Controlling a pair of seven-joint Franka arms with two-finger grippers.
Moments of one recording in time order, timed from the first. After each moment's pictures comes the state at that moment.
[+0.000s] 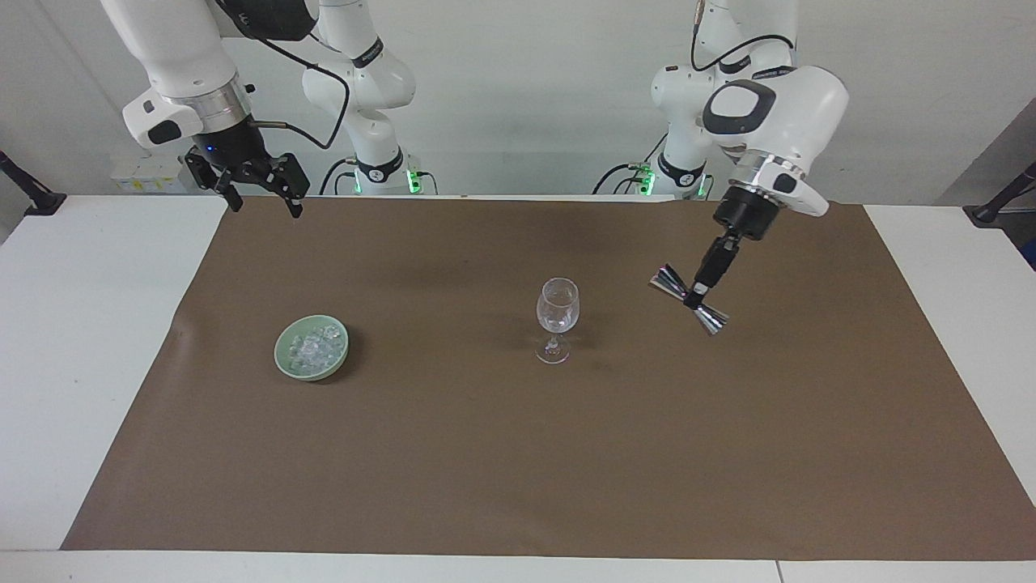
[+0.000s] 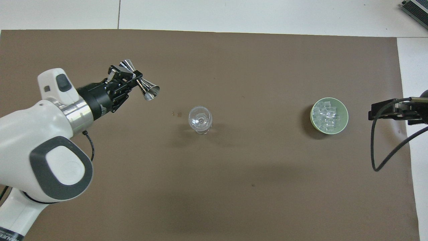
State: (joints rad) left arm -0.10 -0.14 -0.14 -2.15 -0.96 2.63 -0.58; right arm 0.04 -0.07 -0.06 -1.64 -0.01 1.58 0.12
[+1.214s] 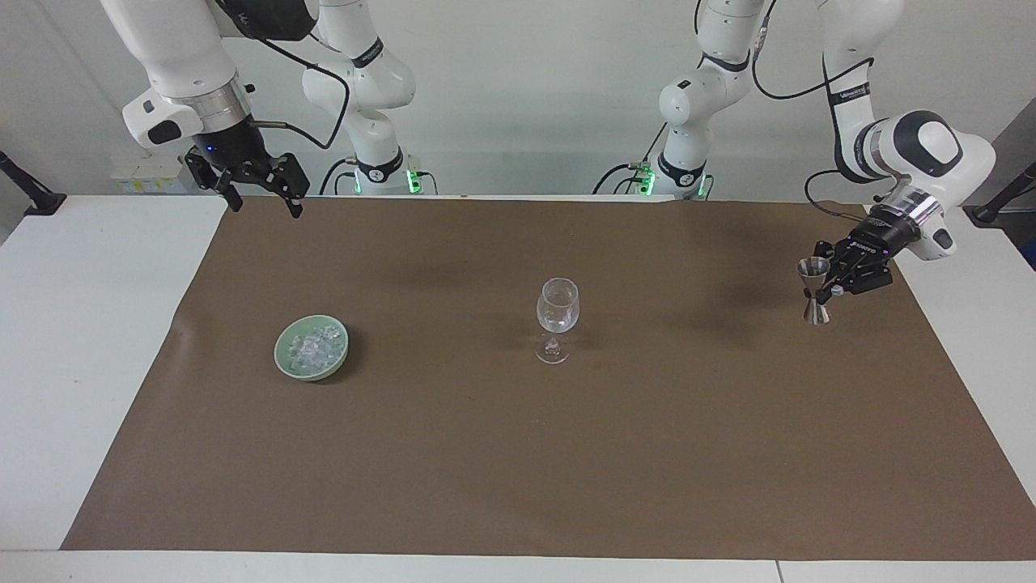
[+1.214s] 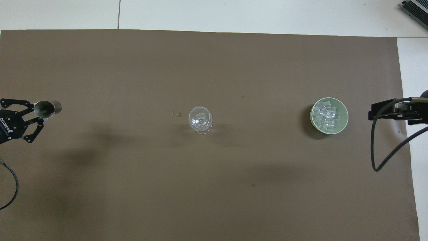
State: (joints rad) left arm 0.55 -0.02 -0.13 -2.24 -1.32 1.93 -0.55; right arm 0.04 -0.07 -0.06 -1.64 -0.01 1.58 0.12
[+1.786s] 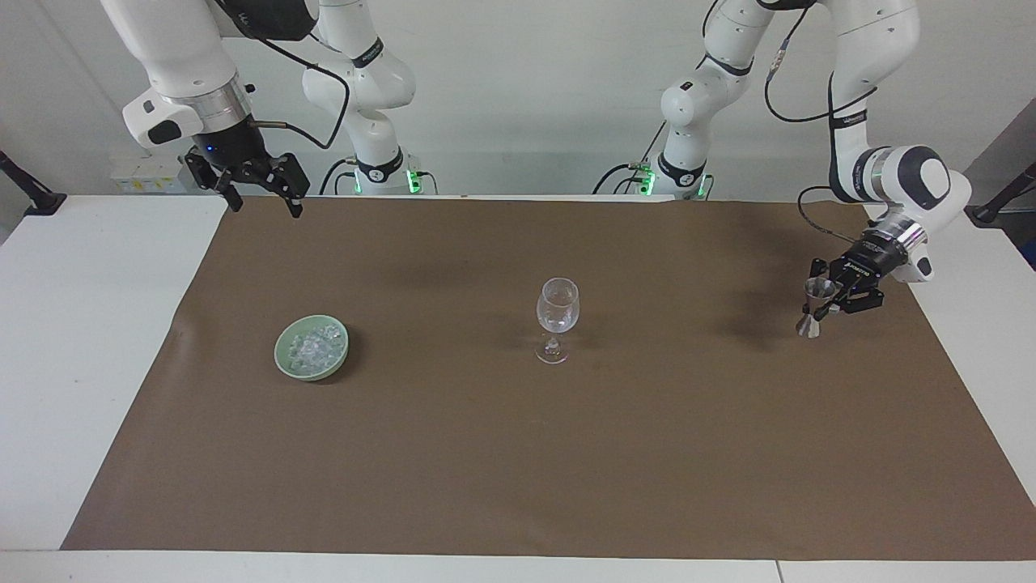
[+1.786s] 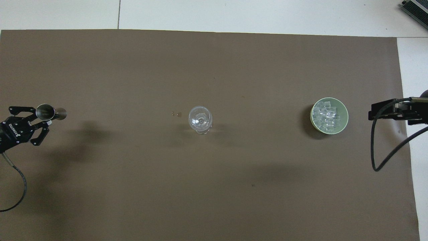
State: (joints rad) left arm 0.62 0.14 -0.14 -2.24 -1.38 1.89 -0.57; right arm 0.04 -0.07 -0.06 -1.64 -0.01 1.58 0.12
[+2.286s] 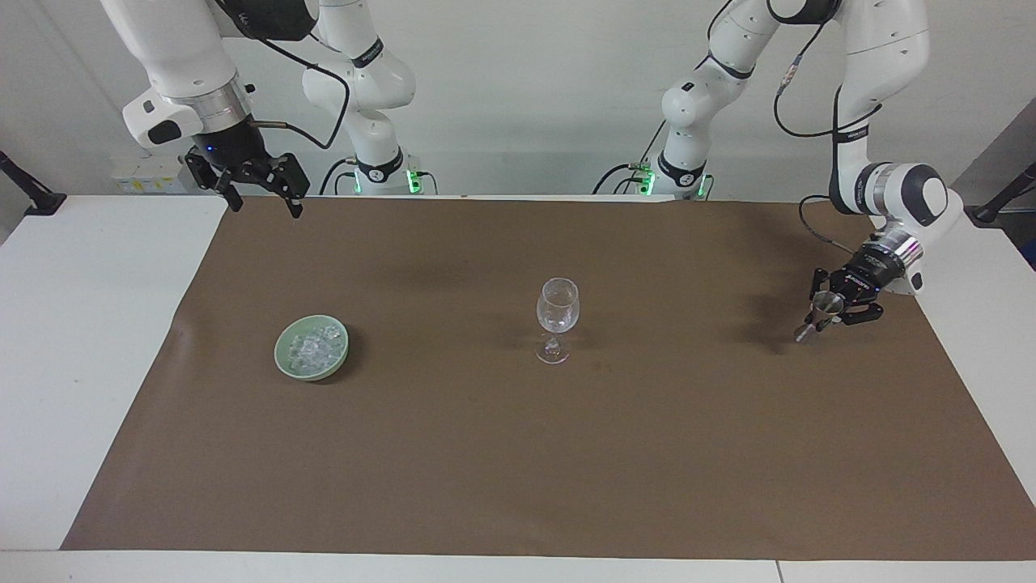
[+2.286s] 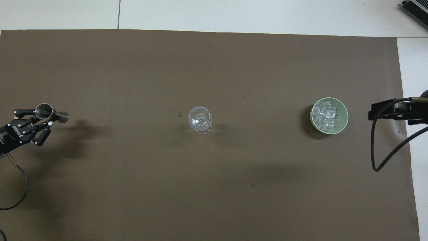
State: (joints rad) left arm 0.65 0.22 -0.14 -2.21 -1.41 1.87 -0.65; right arm 0.04 -0.07 -0.06 -1.64 -0.01 1.58 0.12
